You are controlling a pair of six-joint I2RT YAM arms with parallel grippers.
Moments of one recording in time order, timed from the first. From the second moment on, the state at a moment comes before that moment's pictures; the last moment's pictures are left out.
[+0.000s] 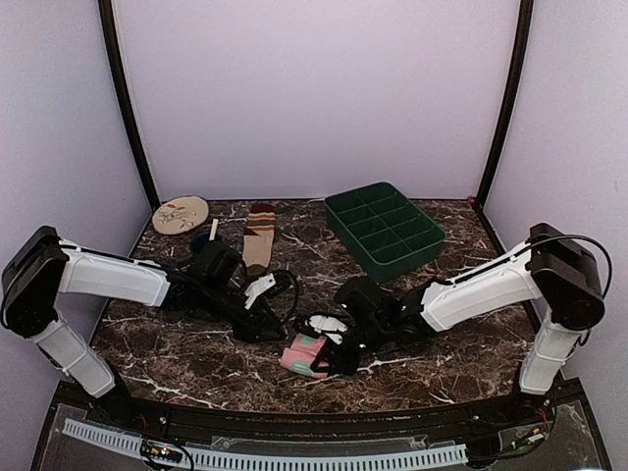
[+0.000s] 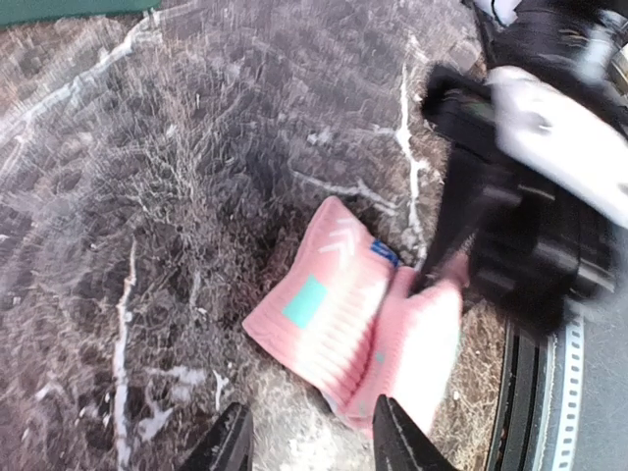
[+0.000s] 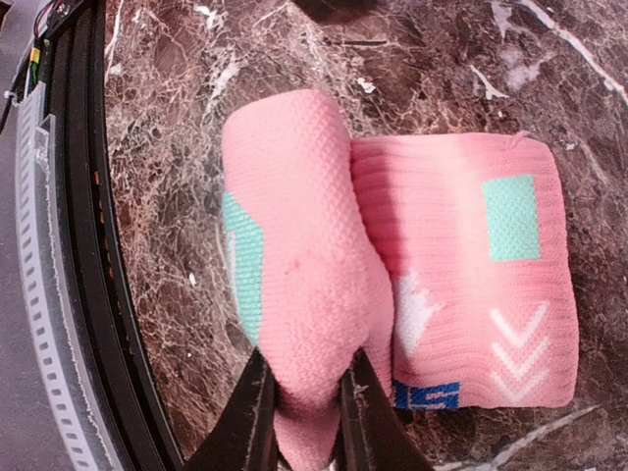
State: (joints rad) left arm -0.74 1.59 0.79 -0.11 0.61 0.17; right arm 1.13 1.76 0.89 -0.05 -0.33 0.10
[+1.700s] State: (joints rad) left arm -1.12 1.51 0.67 0.01 0.29 0.54; right arm 0.92 2.00 1.14 -0.46 -0.97 0.05
